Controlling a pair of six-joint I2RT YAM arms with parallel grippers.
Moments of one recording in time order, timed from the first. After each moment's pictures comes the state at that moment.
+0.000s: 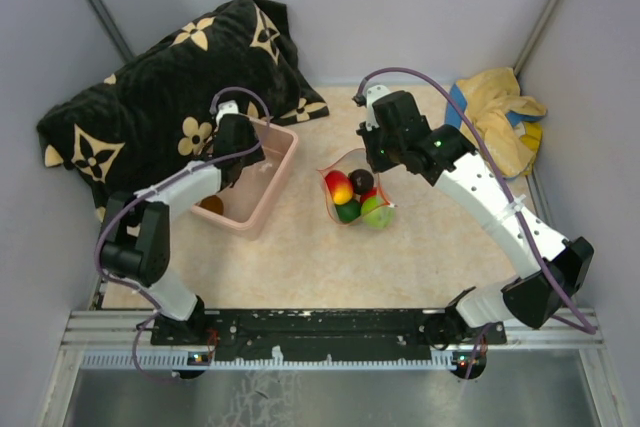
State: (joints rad) left arm -0.33 1.68 1.04 -0.02 -0.37 -0.46; right arm 0.64 1.38 1.49 -0.85 0.11 0.11
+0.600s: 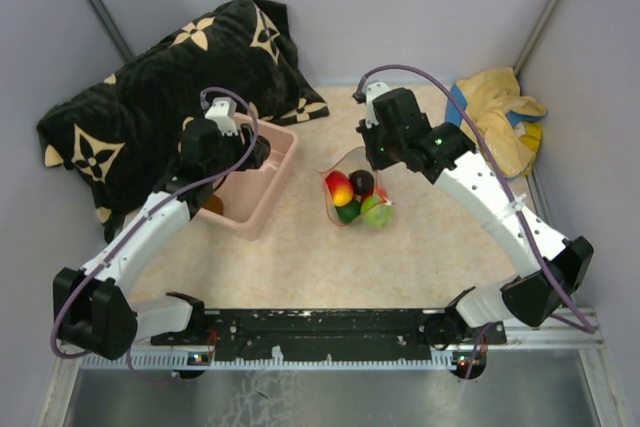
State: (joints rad) left arm -0.34 1.25 0.94 -0.10 -0.01 -0.30; right arm 0.64 1.39 1.51 -0.86 0.11 0.10
